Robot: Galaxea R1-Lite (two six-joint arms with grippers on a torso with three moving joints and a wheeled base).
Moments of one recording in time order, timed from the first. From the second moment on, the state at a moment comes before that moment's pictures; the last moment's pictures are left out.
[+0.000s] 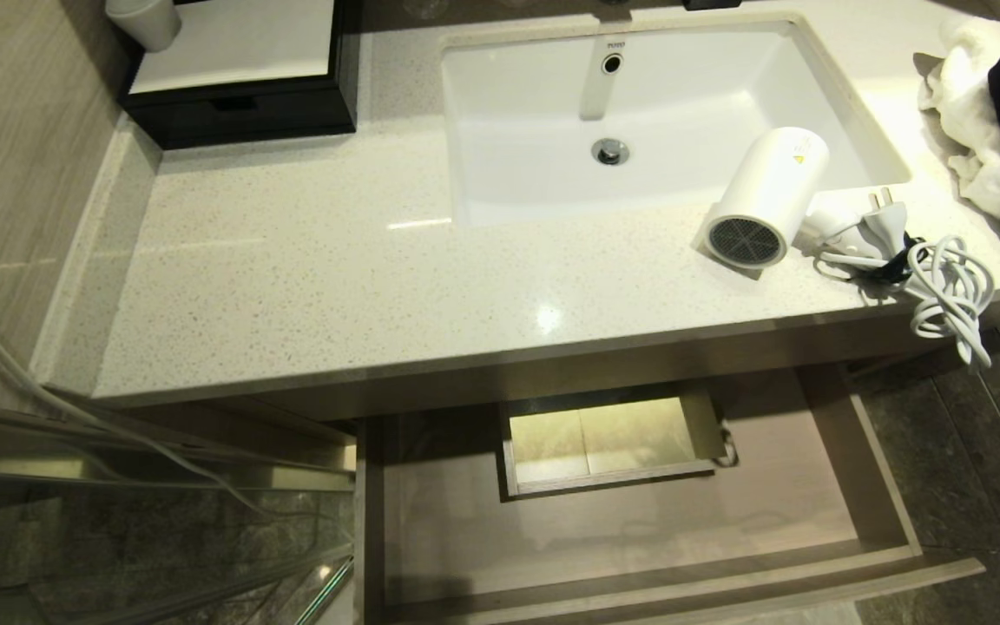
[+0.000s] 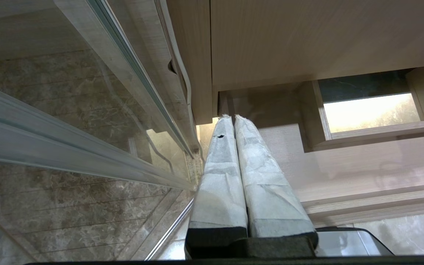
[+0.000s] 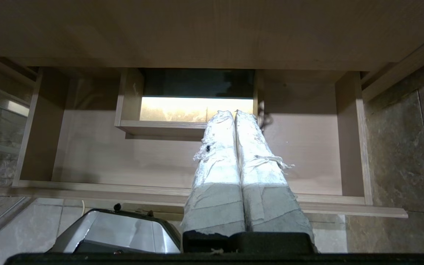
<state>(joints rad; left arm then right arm) 0.00 0.00 0.00 0.00 0.00 0.00 0.14 0.00 0.00 -0.03 0.01 -0.07</state>
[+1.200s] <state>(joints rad) 0.00 0.00 0.00 0.00 0.00 0.00 0.16 0.63 -1.15 0.68 -0.04 -0.07</state>
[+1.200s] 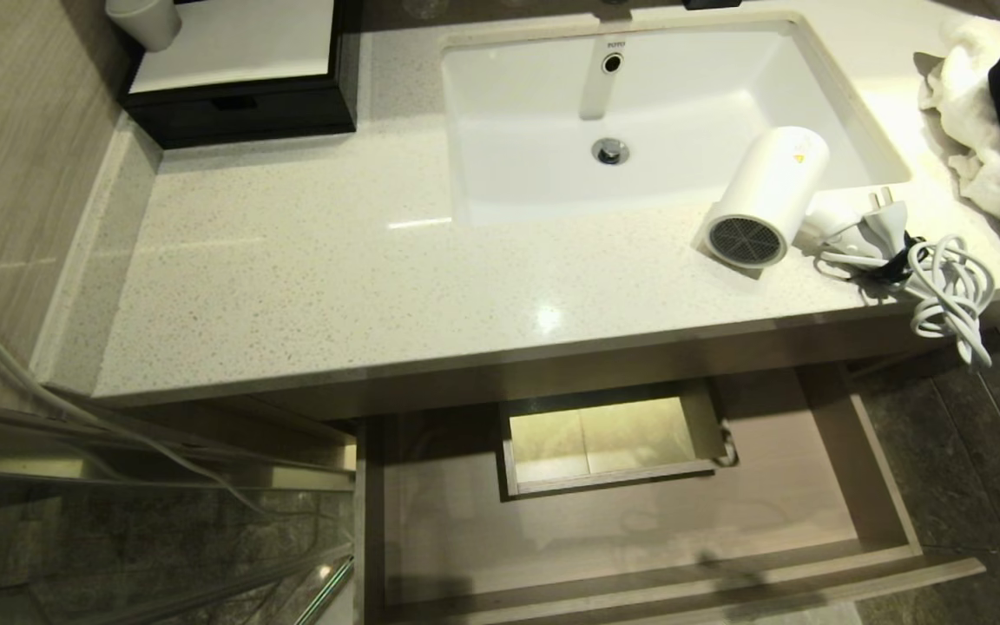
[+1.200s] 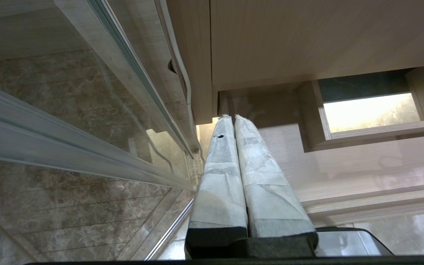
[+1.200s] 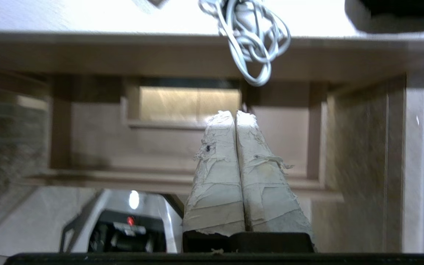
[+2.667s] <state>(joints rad) 0.00 0.00 0.00 0.00 0.00 0.00 0.04 1.25 -1.14 0.19 0.20 -0.45</state>
